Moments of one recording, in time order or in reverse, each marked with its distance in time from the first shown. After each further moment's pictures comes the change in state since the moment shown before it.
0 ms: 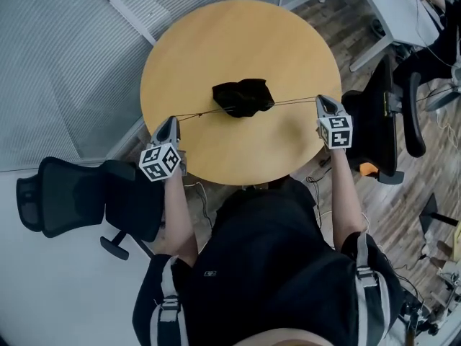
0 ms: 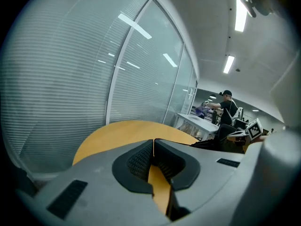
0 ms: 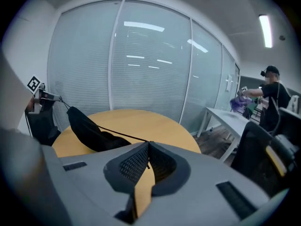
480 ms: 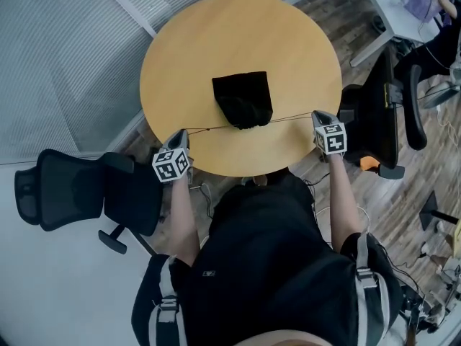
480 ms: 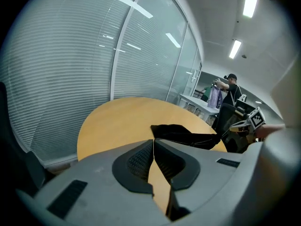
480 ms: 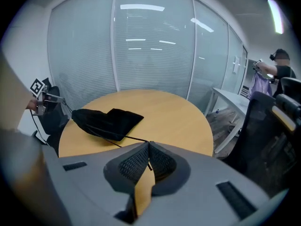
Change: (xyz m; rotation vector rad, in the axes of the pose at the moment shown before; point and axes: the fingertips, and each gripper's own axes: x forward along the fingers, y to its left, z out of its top) left arm -0.022 0.004 -0.114 -0.008 0.230 0.029; right arm -0.013 0.036 -0.104 0.028 0.214 0.085
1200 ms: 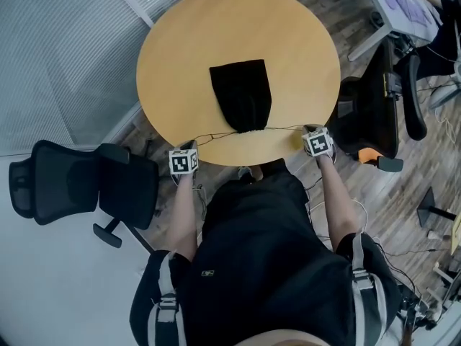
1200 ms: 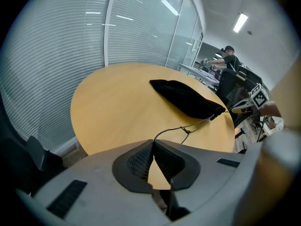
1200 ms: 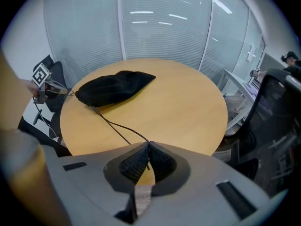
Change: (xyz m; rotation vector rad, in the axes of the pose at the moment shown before) left arm 0.021 0.008 -0.157 0.077 0.345 0.012; right arm 0.027 0.044 -0.133 -0.057 0.302 0.038
